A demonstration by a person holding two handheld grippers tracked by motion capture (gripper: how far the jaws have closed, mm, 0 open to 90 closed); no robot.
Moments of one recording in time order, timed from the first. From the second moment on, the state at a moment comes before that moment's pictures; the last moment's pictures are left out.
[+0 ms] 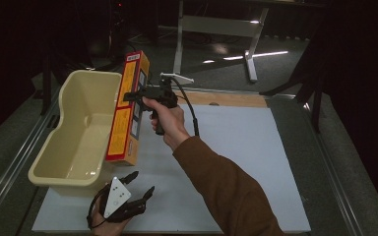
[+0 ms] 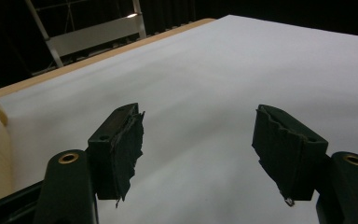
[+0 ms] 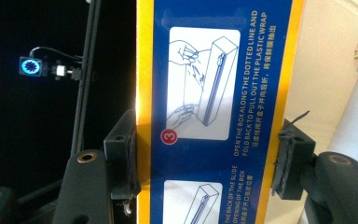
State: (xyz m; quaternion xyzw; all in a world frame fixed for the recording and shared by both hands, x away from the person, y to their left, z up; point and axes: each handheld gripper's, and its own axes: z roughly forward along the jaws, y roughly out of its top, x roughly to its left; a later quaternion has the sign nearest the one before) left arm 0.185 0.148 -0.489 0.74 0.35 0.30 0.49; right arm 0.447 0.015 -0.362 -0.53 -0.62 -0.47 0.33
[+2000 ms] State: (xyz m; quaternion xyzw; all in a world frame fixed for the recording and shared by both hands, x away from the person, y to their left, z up) left arm 0.178 0.152 -0.487 0.73 0.35 0.30 0.50; right arm 0.425 0.112 -0.396 -0.55 -0.62 -0.45 0.33
